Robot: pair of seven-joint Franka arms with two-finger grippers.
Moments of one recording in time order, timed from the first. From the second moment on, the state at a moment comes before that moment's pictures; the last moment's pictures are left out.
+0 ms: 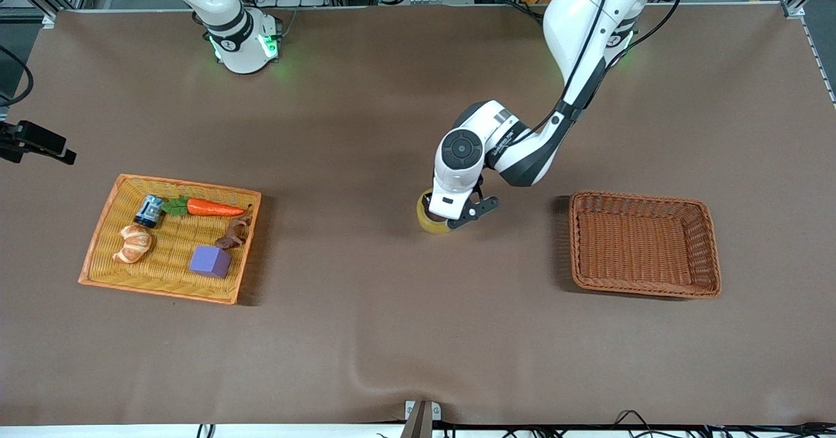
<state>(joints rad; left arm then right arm) -0.51 0.69 -0.25 -1.62 0.09 2.21 -1.24 0.10 0.05 -0.24 -1.56 -0.01 1.58 -0.10</state>
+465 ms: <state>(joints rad) -0.52 0.71 -0.25 -1.62 0.11 2.23 -1.24 -0.03 0.05 -0.10 -1.53 0.01 1.58 -0.08</state>
